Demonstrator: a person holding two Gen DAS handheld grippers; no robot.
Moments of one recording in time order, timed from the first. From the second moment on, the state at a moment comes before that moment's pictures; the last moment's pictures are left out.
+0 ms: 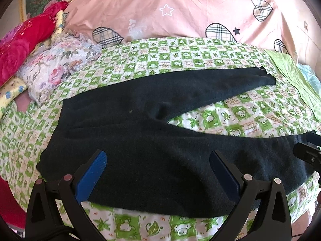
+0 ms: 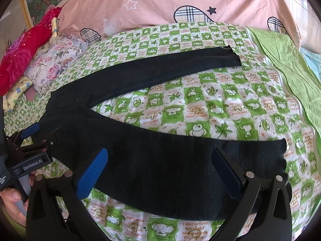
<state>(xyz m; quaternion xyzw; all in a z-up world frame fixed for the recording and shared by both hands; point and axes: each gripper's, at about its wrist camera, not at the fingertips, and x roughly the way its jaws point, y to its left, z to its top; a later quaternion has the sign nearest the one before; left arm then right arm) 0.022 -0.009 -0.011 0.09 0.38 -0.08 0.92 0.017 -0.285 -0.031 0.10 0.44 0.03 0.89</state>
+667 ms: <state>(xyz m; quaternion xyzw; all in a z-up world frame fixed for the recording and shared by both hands) 0.219 -0.084 -0.011 0.14 0.47 -0.24 0.84 0.179 -0.393 -0.030 0.16 0.48 0.00 0.86</state>
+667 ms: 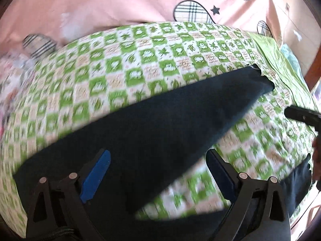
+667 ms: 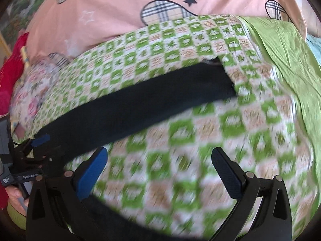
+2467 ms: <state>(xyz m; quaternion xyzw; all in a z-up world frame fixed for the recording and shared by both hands) 0.027 -0.119 -0.016 0.24 0.43 -0.44 0.75 0.013 -0.461 -0.033 0.16 0.43 0.08 0.88</state>
